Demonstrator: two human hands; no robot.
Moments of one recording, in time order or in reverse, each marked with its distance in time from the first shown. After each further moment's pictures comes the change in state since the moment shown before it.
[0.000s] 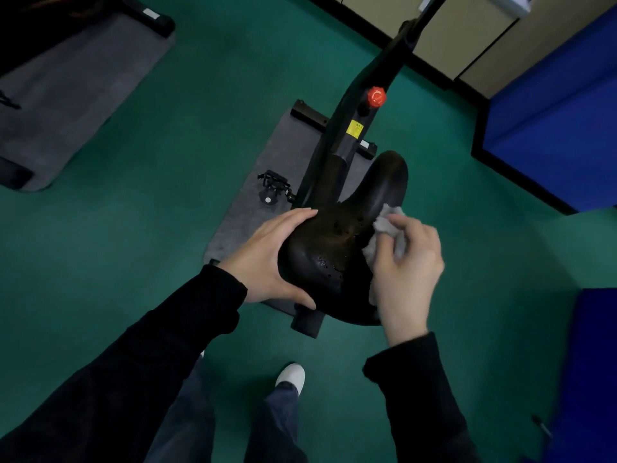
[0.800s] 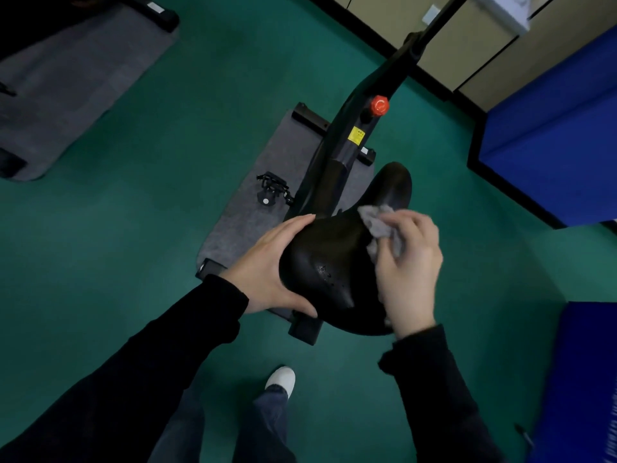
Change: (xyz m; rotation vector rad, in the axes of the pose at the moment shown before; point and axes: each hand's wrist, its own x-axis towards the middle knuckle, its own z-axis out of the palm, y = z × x) left_hand -0.002 -0.008 0.006 -0.078 0.041 0.018; right_hand 0.017 -0.008 -0.004 -0.095 -0.104 -0.191
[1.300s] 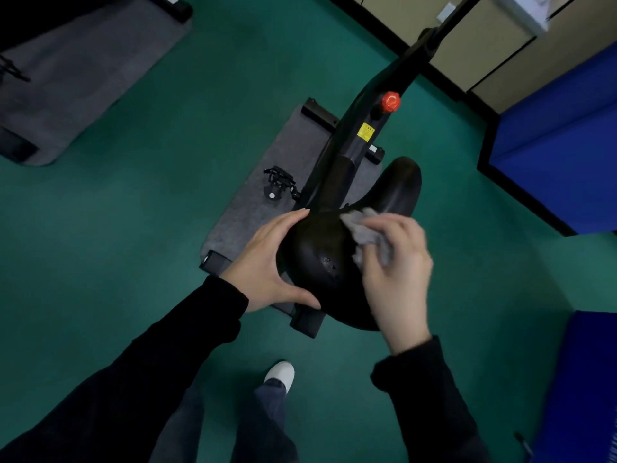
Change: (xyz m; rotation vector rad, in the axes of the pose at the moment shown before) left_hand -0.011 -0.005 0.010 -0.058 0.132 -0.076; right_hand -0.017 -0.011 0.004 0.072 -0.090 -0.083
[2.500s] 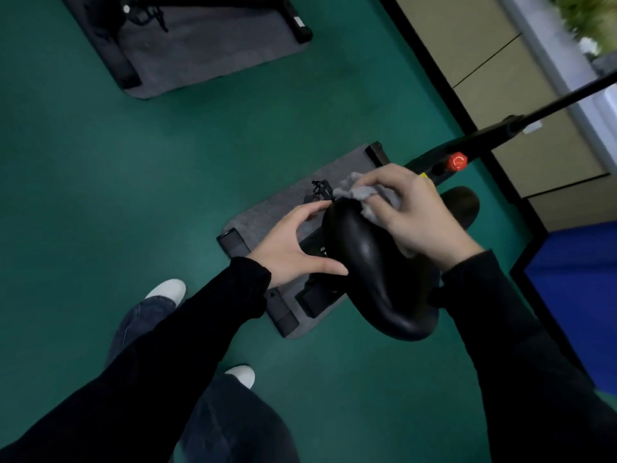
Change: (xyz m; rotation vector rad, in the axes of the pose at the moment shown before) left_hand -0.035 -0.012 0.052 -0.387 0.398 -0.158; right_hand 0.072 -0.018 0.007 -0.095 -0.671 -0.682
